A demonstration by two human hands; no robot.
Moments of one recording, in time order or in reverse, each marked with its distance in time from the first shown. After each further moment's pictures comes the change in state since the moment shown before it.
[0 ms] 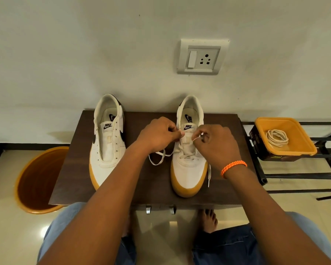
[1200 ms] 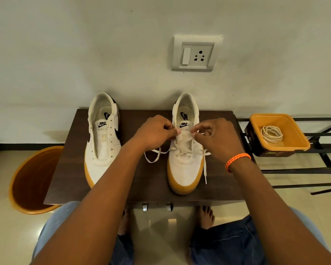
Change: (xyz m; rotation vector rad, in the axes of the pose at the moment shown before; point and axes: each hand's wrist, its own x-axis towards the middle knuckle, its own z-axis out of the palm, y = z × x) left_hand 0.000 0.001 0.002 -0.047 -0.012 0.009; right_hand 0.009 0.015 -0.016 0.095 -0.030 -0.071
